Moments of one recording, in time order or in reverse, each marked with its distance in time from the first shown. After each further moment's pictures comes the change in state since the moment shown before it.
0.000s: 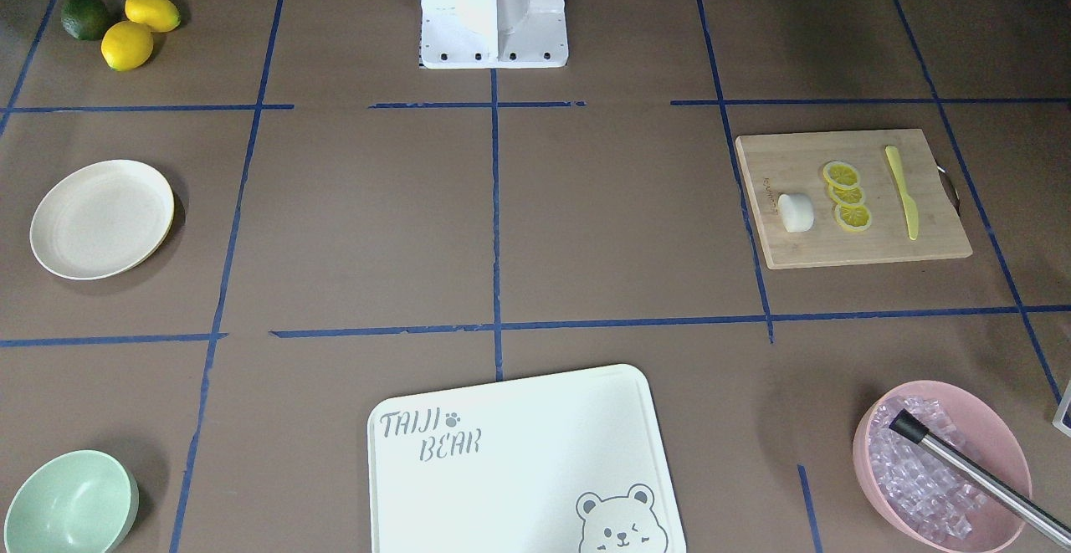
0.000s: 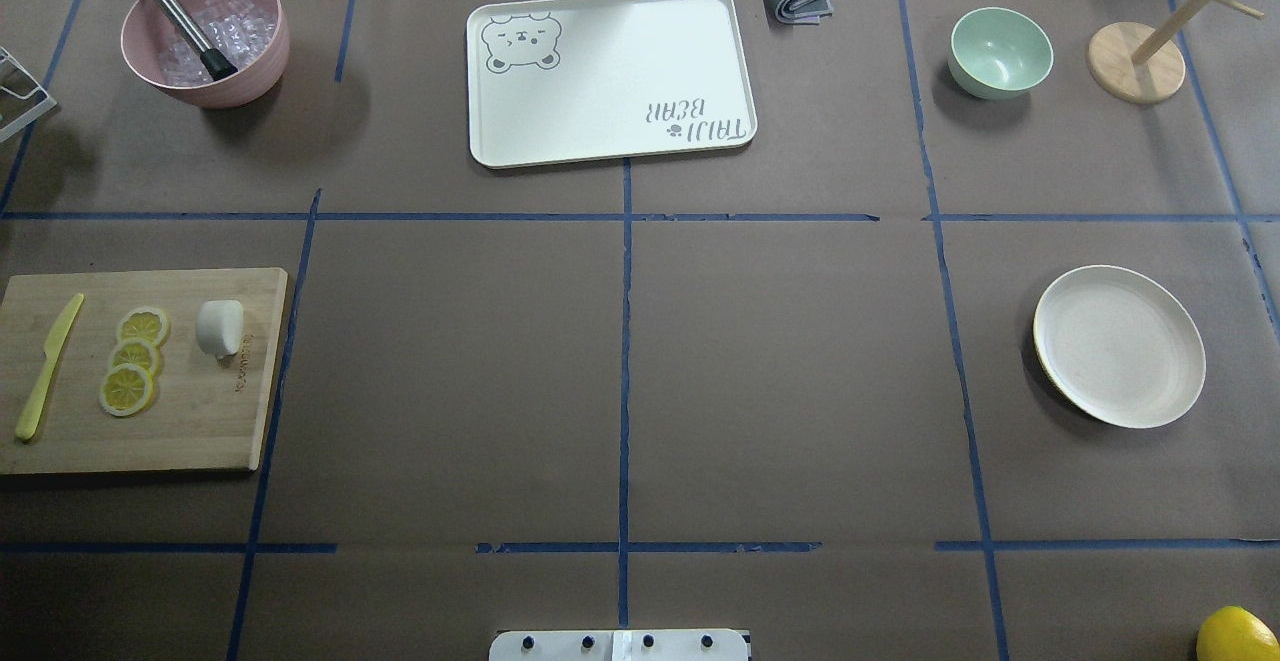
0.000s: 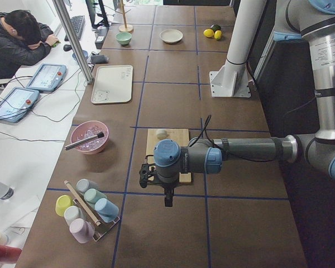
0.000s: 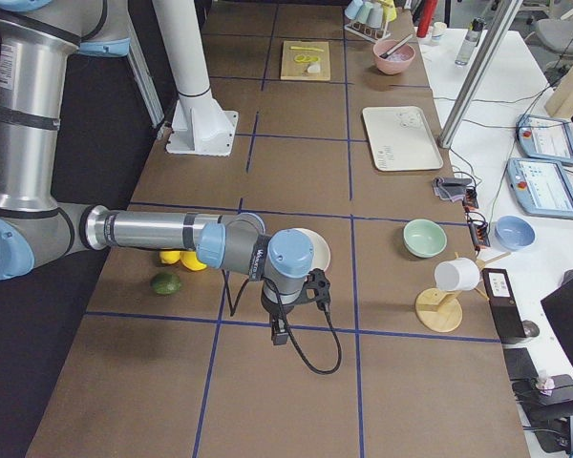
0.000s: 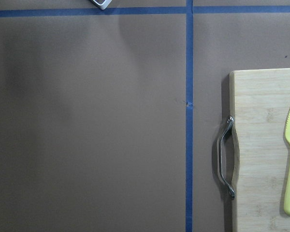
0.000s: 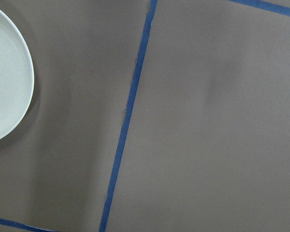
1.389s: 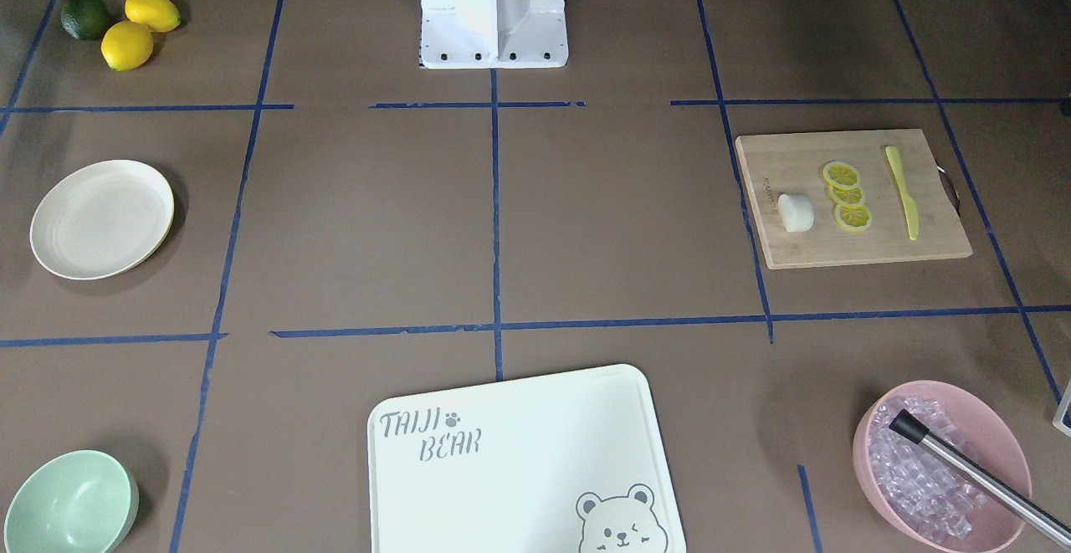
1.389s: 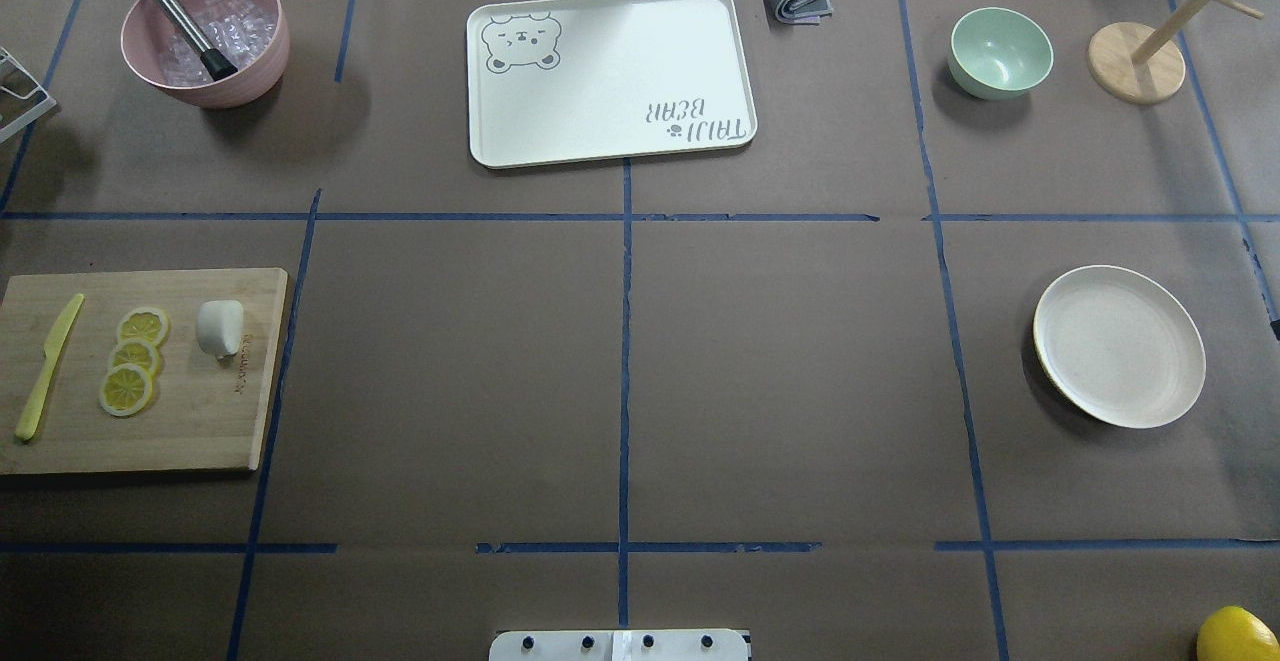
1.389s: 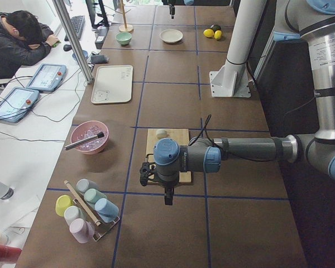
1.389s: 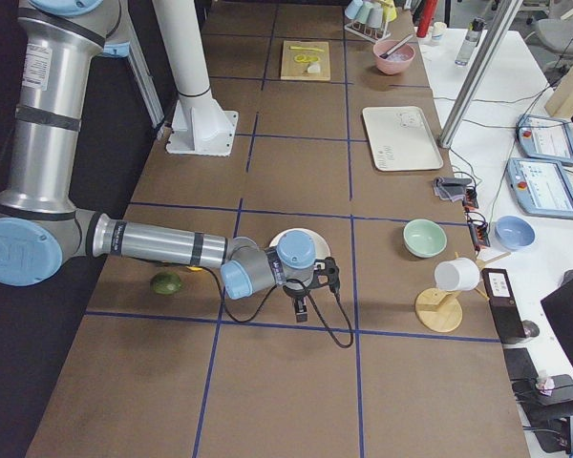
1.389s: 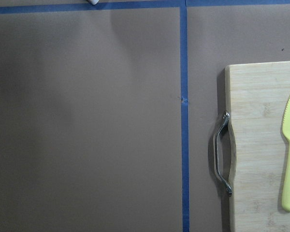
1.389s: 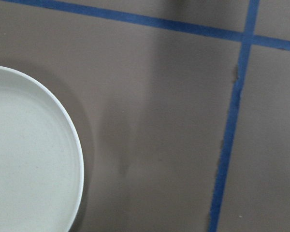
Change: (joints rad) left arm 0.023 0.003 -0.007 -0.003 0.000 0.000; right arm -0.340 0.001 -0.221 0.808 0.048 0.678
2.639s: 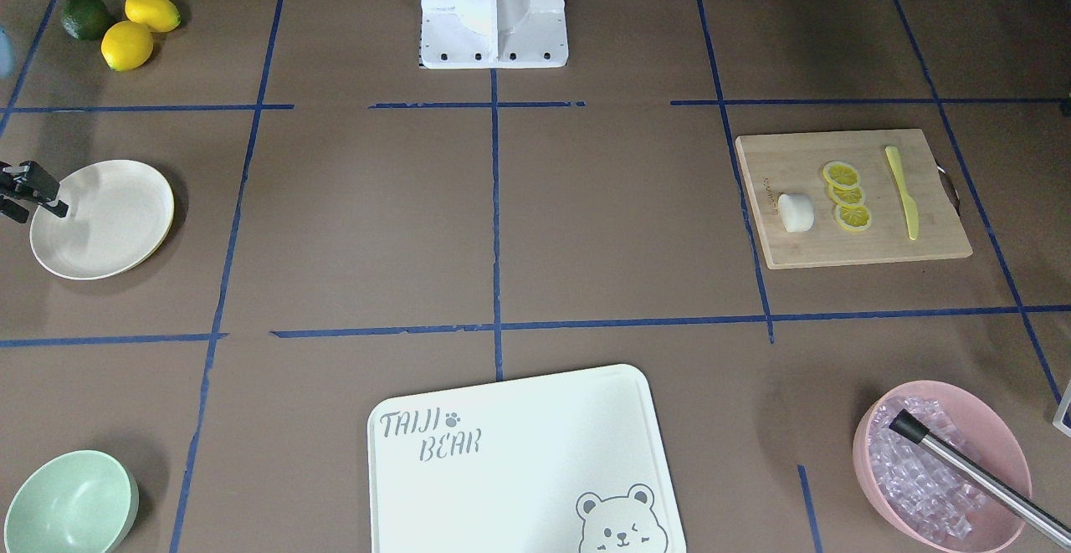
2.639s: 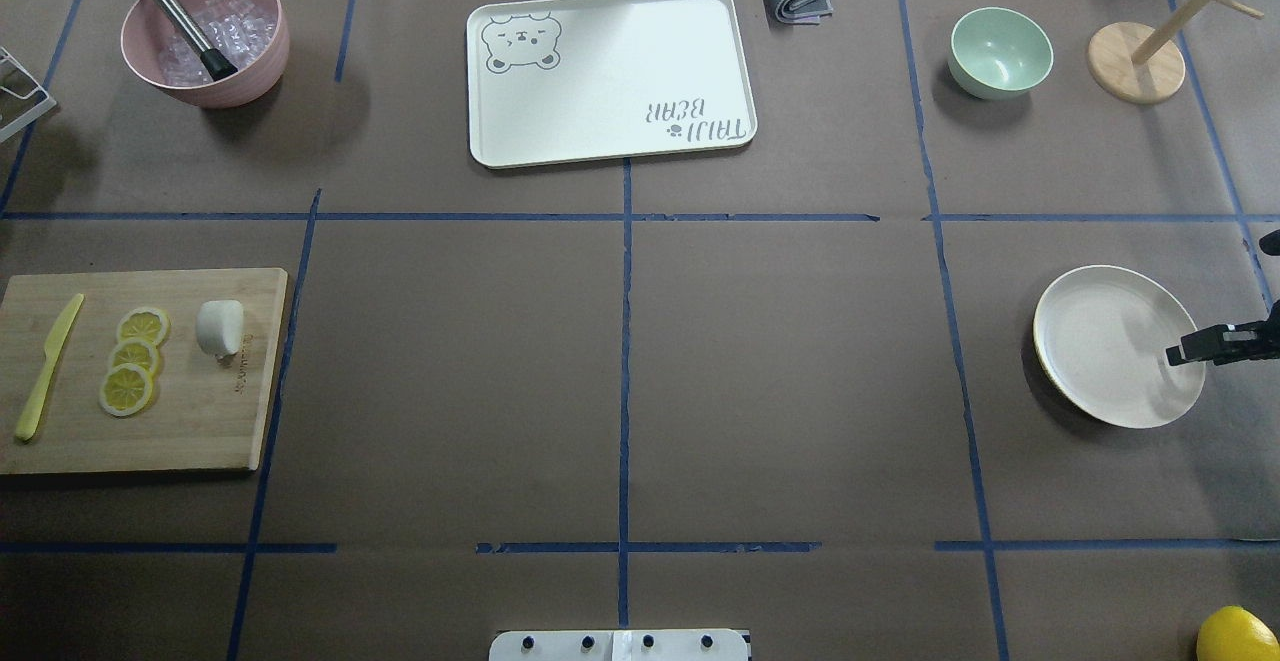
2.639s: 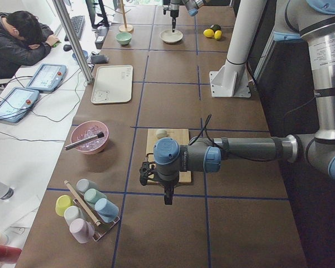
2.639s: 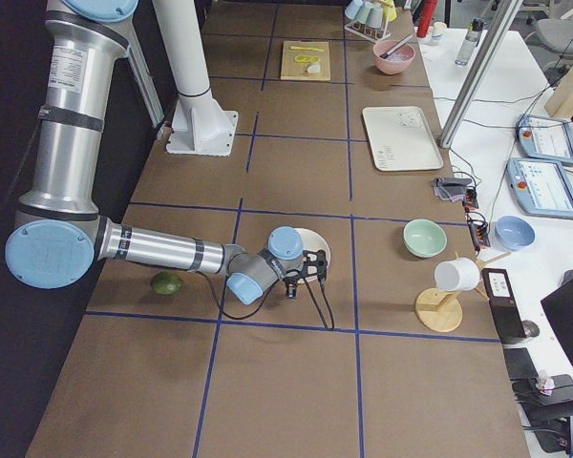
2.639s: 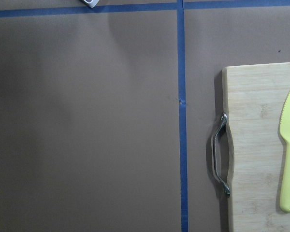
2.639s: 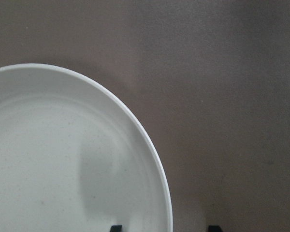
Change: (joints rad) left arm 0.000 0.000 -0.001 -0.003 0.000 0.000; right arm -0.211 0.013 -0.079 0.314 -0.069 0.461
